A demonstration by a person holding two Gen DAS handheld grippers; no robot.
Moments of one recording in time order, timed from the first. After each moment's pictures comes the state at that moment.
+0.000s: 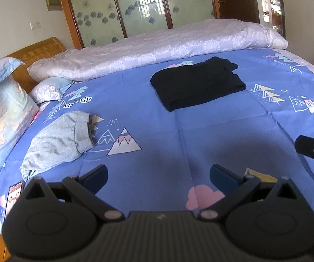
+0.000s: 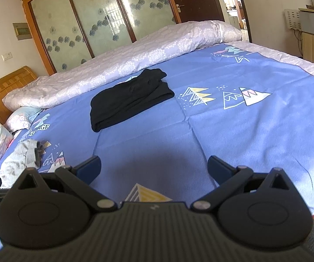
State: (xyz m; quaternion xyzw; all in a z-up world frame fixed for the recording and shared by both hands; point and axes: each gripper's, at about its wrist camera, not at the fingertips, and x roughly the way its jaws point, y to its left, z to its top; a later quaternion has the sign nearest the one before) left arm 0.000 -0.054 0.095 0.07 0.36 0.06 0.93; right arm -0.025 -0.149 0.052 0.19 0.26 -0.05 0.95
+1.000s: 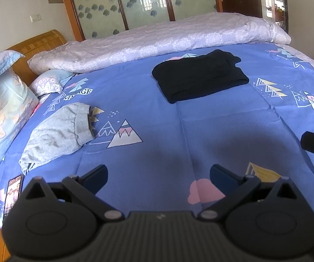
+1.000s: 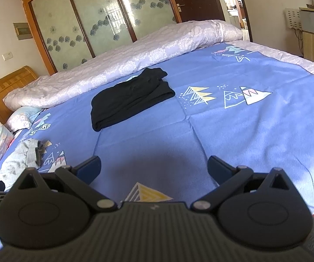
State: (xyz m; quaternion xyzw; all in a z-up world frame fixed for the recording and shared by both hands) left arm 0.003 -0.051 0.091 0.07 0.37 0.07 0.92; right arm -0.023 -0.147 0.051 0.19 0.26 -0.05 0.95
